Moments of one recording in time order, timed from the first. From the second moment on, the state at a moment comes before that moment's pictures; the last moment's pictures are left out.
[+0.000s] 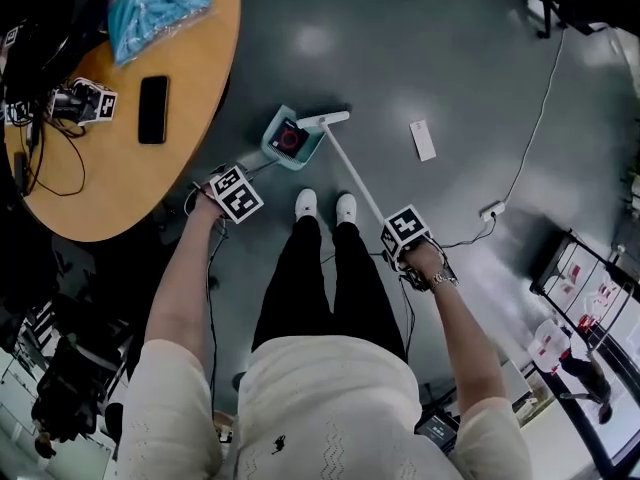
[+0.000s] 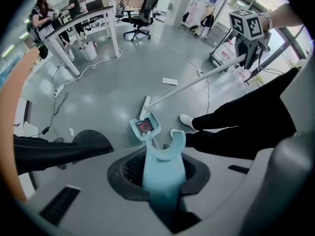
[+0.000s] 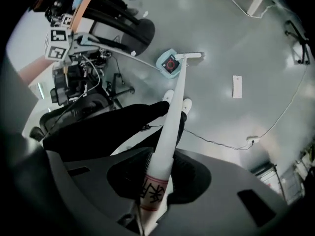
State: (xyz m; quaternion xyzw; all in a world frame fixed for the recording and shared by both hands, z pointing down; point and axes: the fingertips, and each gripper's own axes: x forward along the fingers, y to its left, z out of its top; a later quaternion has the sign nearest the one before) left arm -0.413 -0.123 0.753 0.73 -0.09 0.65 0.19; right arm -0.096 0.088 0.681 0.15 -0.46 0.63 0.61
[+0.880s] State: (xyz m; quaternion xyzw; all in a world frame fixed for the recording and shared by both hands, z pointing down) left arm -0.387 -0.074 0.737 0.76 -0.06 0.63 0.14; right arm -0.106 0.172 0.569 0.15 -0.45 0.75 0.46
